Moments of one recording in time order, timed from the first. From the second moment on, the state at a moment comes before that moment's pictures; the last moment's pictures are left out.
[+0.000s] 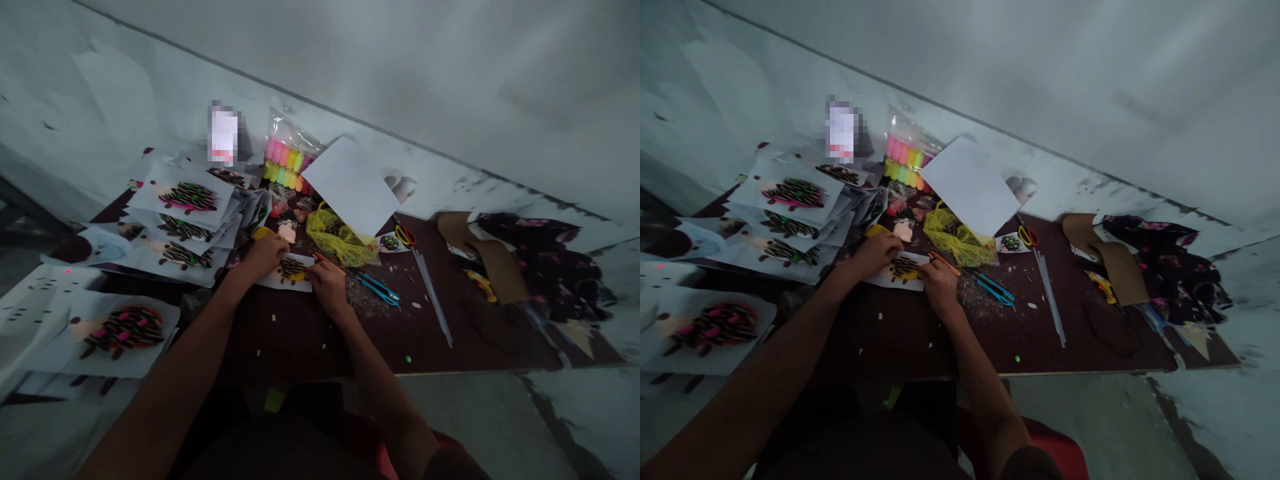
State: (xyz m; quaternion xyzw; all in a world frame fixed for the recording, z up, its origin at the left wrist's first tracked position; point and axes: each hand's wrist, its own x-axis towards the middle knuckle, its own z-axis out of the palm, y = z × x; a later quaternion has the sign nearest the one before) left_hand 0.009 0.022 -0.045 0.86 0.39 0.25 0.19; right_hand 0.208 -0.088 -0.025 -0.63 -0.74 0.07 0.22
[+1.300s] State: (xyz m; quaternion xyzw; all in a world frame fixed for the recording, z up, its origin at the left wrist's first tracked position) left_hand 0.010 0.023 -0.046 0.86 0.40 0.25 0.20; right_hand 0.206 -0.022 0.007 -0.64 -0.77 0.03 0.07
